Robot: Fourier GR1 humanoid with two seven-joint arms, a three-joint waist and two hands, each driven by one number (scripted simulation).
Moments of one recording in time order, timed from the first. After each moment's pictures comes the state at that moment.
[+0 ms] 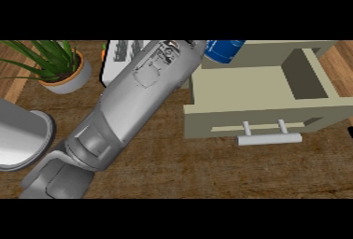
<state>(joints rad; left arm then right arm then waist) -1.40 0.00 -0.27 -0.69 0.24 0.55 0.19 0.25 -0.02 -0.28 -2.16 -0.12 0.22 0.10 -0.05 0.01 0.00</state>
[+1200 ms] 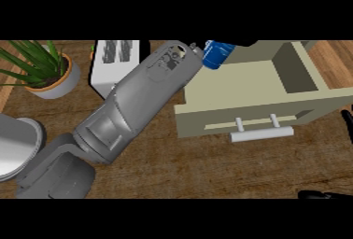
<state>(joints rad) -1.47 0.00 -0.51 -0.40 0.45 0.63 0.01 0.13 -0.05 -0.27 -2.12 -0.10 0.20 0.14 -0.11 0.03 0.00</state>
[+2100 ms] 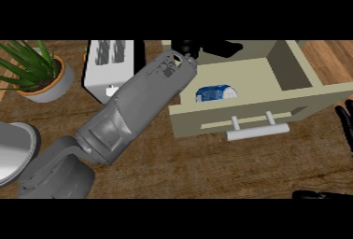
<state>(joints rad) -1.43 0.00 -0.62 -0.36 0.52 0.75 -0.04 0.11 -0.05 -0.23 -2.14 -0.07 0.20 0.16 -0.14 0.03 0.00</state>
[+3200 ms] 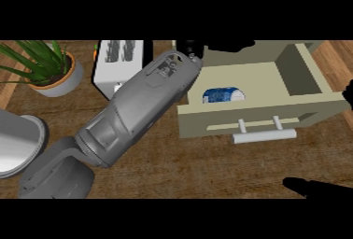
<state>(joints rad) -1.42 0.00 -0.60 -0.43 0.70 0.83 -0.13 0.04 -0.20 -0.12 -2.20 0.37 0.19 0.02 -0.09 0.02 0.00</state>
